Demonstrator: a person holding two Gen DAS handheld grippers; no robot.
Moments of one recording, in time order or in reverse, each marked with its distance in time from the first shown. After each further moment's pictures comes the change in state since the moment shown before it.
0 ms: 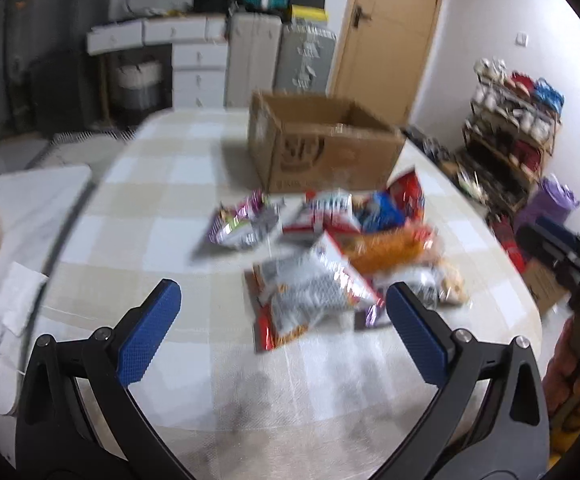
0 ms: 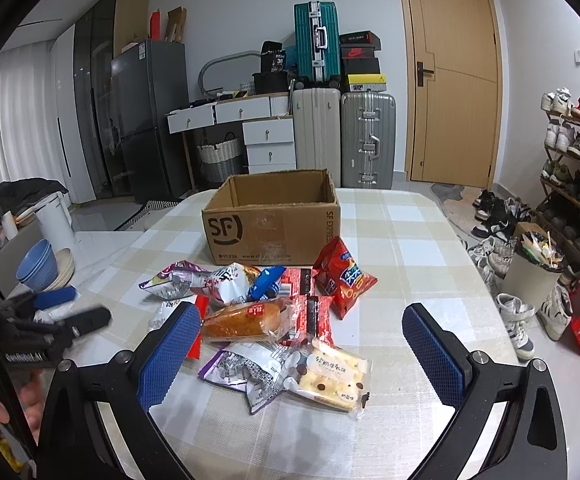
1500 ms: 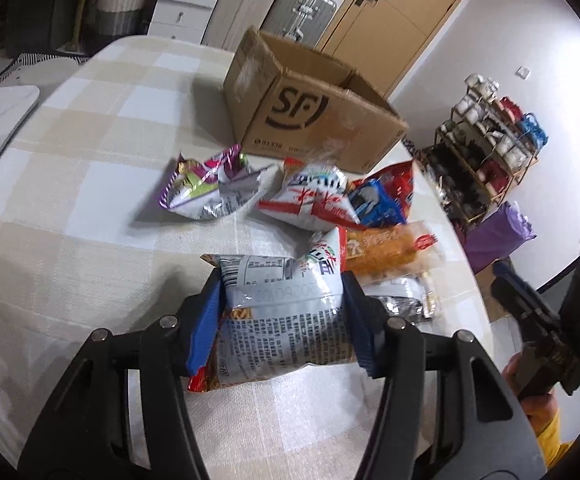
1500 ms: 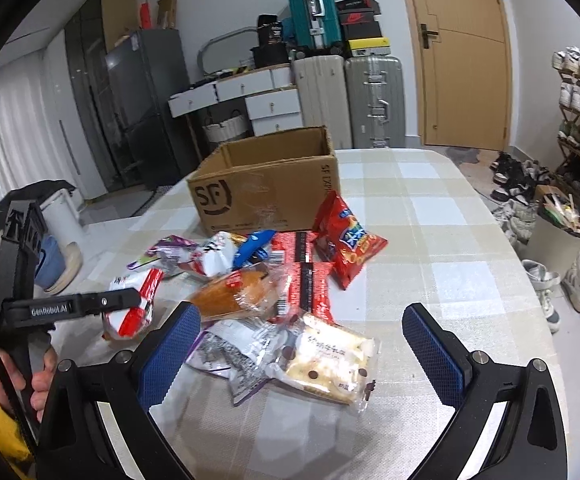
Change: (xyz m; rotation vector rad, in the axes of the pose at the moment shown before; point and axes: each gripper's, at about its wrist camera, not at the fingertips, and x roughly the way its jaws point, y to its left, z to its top) left arm 0.063 0.030 0.006 -0.192 0.121 -0.238; right arm 0.047 -0.030 -0.023 0.065 0.191 0.092
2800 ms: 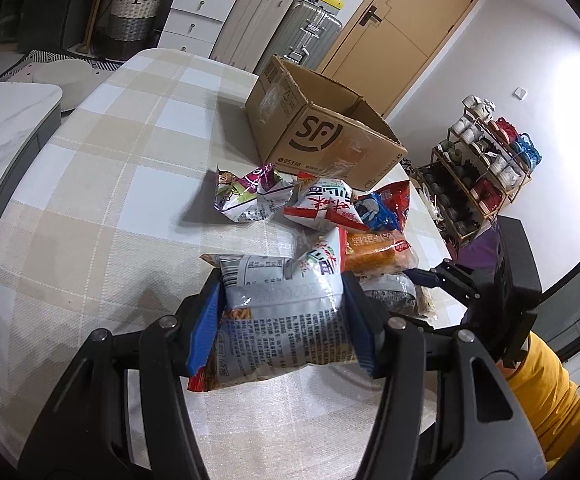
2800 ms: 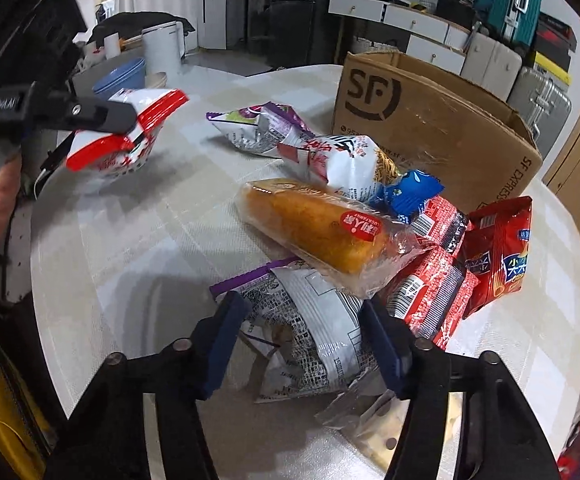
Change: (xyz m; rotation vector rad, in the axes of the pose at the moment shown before) left arm -0.050 0.023 -0.010 -0.036 -0.042 -0.004; right arm 0.098 0.069 -0.016 -0.583 0.291 0.236
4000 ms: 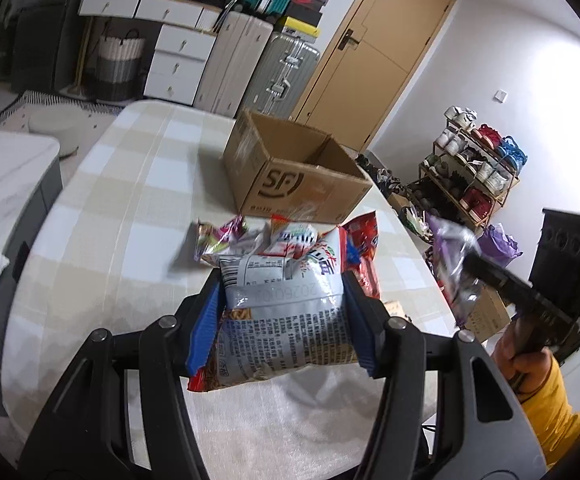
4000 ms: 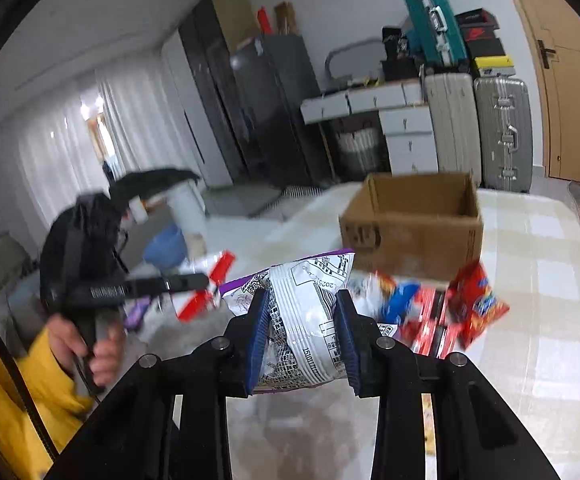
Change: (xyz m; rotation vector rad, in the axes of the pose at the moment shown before) left arm -0.059 -0.038 0.015 0.090 -0.118 -0.014; right arm -0.144 -0.023 0.010 0.362 -0.445 0.182
